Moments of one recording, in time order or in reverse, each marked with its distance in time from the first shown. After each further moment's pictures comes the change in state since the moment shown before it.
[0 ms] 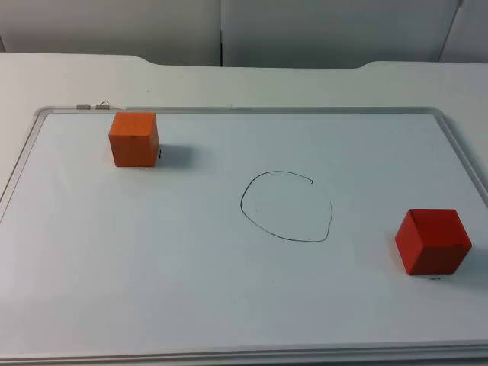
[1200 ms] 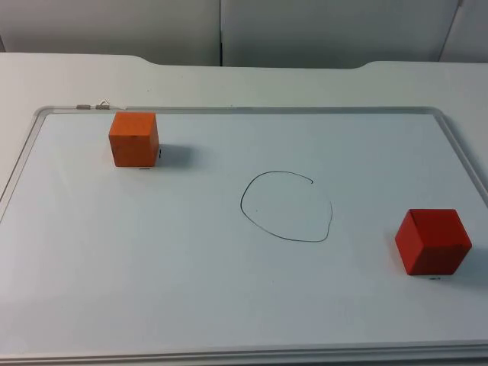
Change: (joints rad) right arm 0.000 0.000 0.000 0.000 -0.002 0.000; left arm 0.000 0.844 -0.522 -0.118 -0.339 0.072
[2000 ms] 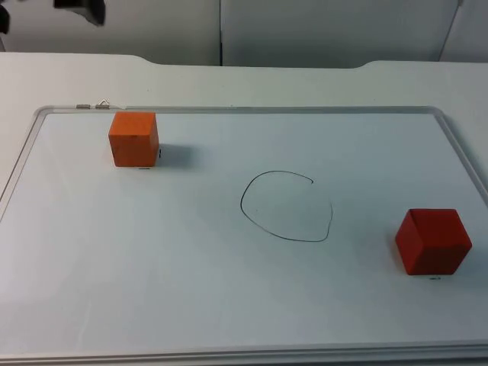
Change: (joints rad) right arm 0.000 0.000 0.000 -0.005 0.000 0.018; left arm -0.219 0.875 -0.165 -0.247 -0.293 0.133
